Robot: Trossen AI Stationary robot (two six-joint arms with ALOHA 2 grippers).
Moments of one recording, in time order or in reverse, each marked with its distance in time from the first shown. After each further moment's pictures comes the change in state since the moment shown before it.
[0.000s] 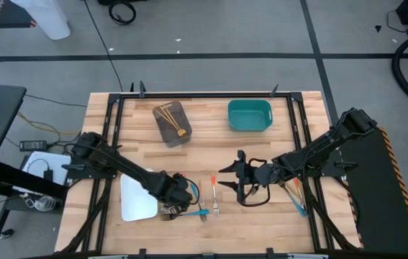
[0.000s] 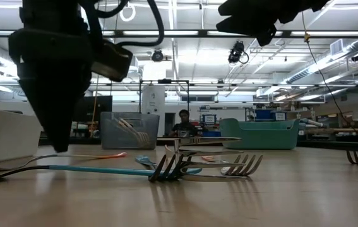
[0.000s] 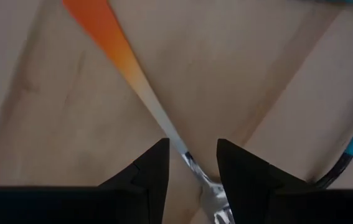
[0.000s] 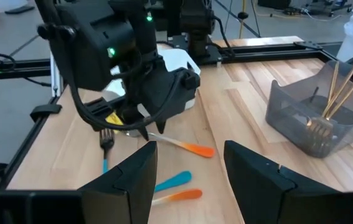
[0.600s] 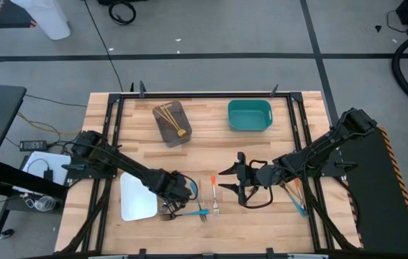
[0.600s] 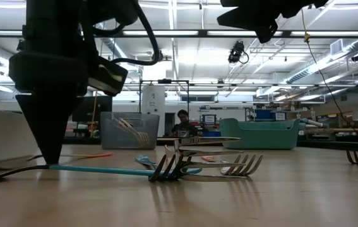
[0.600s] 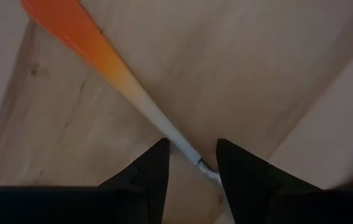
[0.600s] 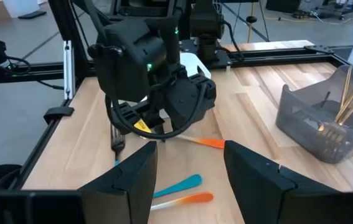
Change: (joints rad) left arm 0.030 -0.002 -0.071 0.037 0.055 0.019; right arm 0.018 0.000 0.000 0.021 -0.013 -0.003
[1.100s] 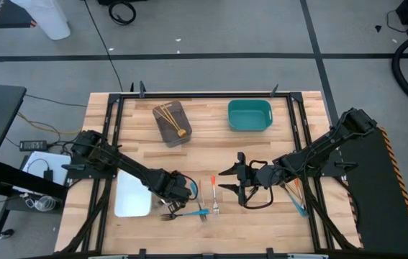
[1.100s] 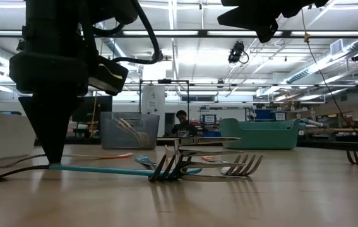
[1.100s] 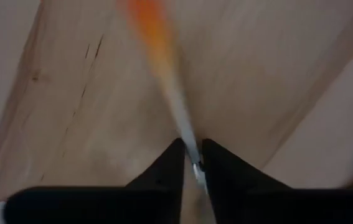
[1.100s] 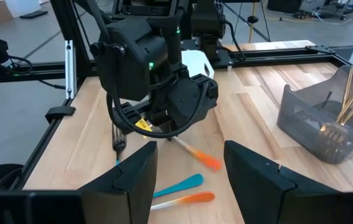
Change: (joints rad) left arm 0.009 0.003 -0.004 0.016 -0.026 0.009; right arm 0.002 0.000 0.000 0.000 0.000 0.000
